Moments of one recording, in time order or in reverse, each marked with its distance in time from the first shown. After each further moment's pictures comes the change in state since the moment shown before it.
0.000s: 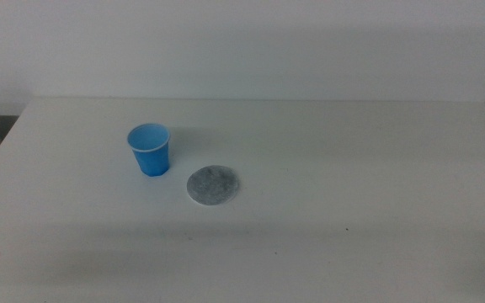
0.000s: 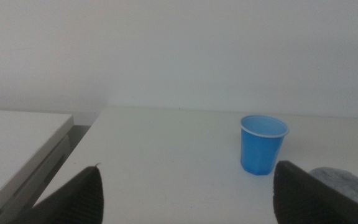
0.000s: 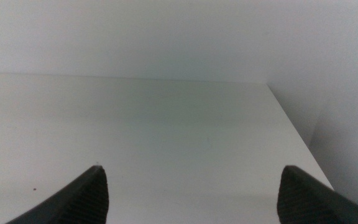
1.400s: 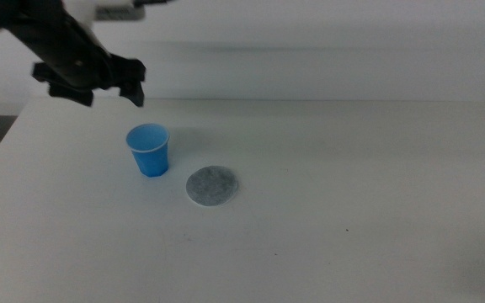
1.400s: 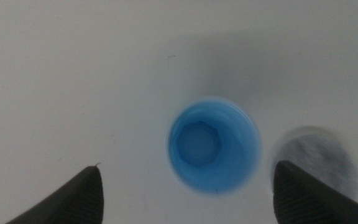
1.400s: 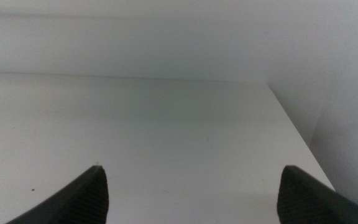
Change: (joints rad) left arm -0.134 1.845 -1.624 -0.157 0.801 0.138; right arm 0.000 0.000 0.000 0.000 0.000 0.000
